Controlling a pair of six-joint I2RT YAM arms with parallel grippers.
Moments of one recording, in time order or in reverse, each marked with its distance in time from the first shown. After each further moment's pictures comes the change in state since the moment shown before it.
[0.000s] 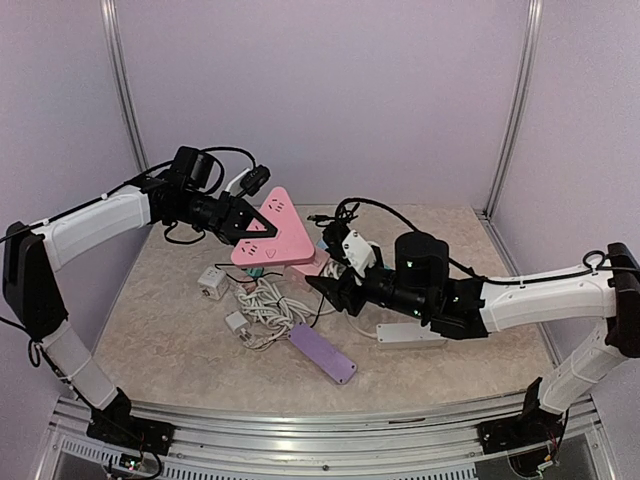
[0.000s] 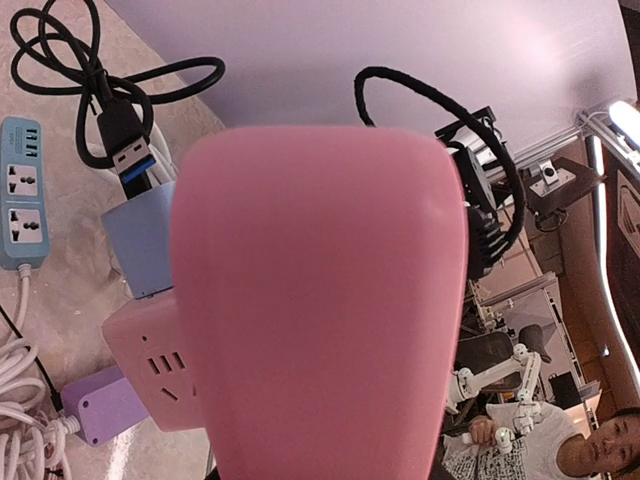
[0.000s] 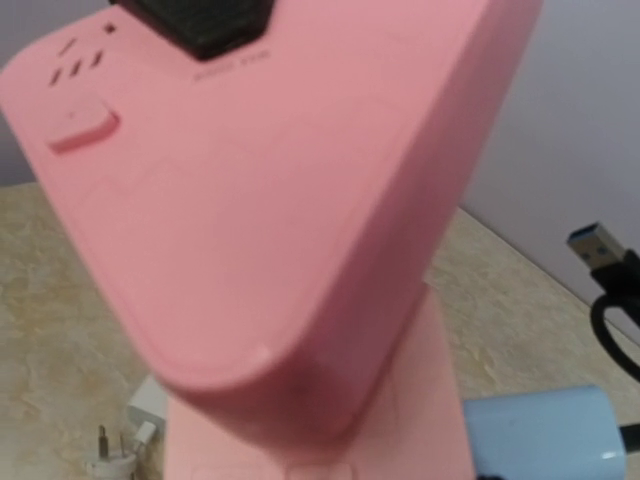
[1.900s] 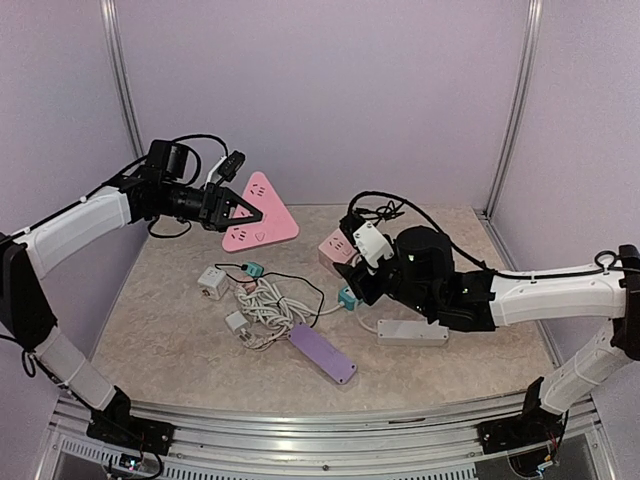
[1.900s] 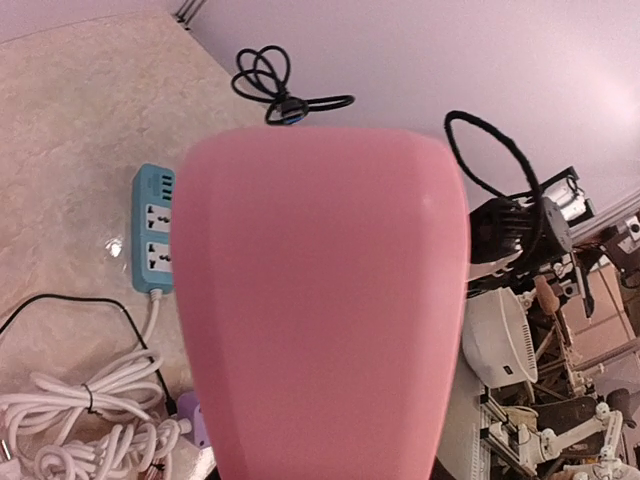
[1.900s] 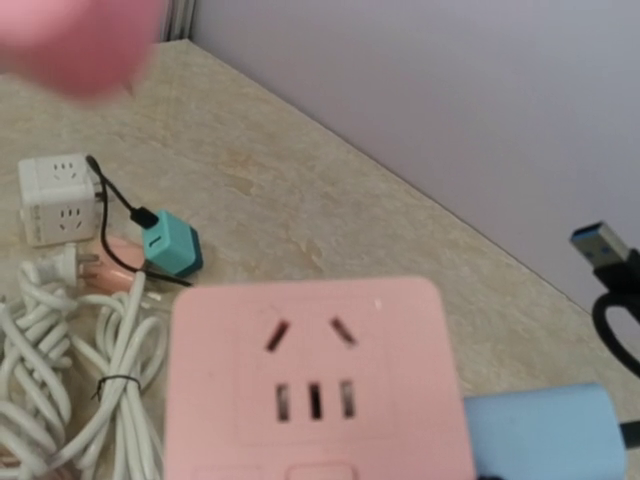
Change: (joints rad) left arm 0.081 -0.079 -0.034 0.092 -0.158 -0.016; right arm -0.025 -0.041 0.020 -0.175 0.280 -0.007
